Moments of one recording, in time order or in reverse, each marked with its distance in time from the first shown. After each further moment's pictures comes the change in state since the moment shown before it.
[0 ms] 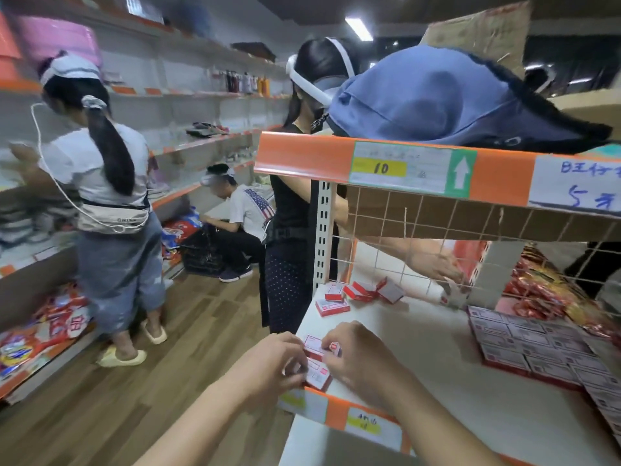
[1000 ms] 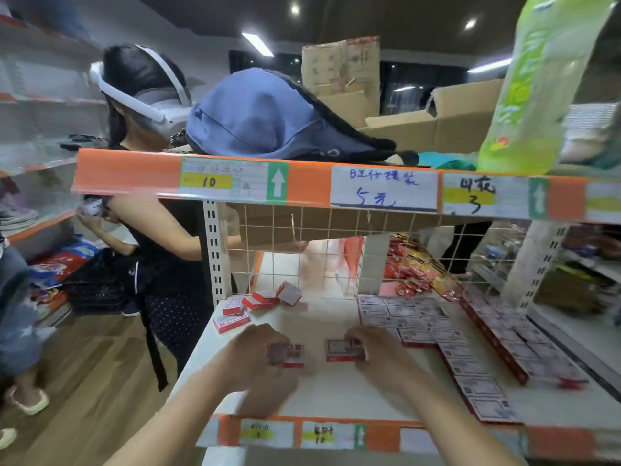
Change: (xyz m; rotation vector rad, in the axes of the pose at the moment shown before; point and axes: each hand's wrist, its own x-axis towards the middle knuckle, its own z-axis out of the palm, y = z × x) left_hand 0.092 0.102 0.025 0.044 -0.032 0.161; right_hand -0.102 0.123 -0.099 -0.151 0.022 0.332
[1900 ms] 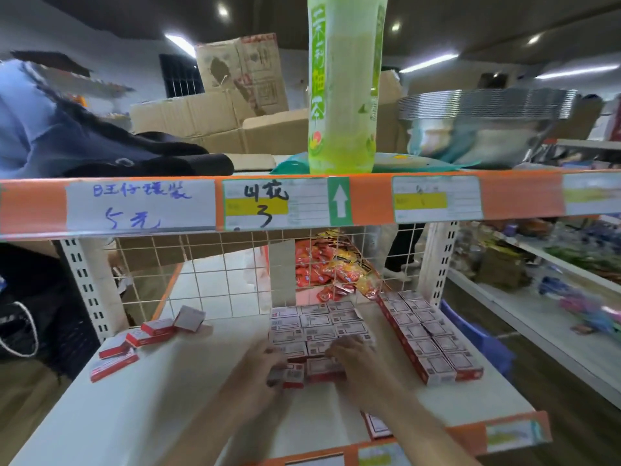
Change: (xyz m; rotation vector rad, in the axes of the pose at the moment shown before) left_hand 0.109 0.125 0.105 -0.173 0.032 0.046; right_hand -0.035 0.149 -0.023 -0.043 0.075 0.028
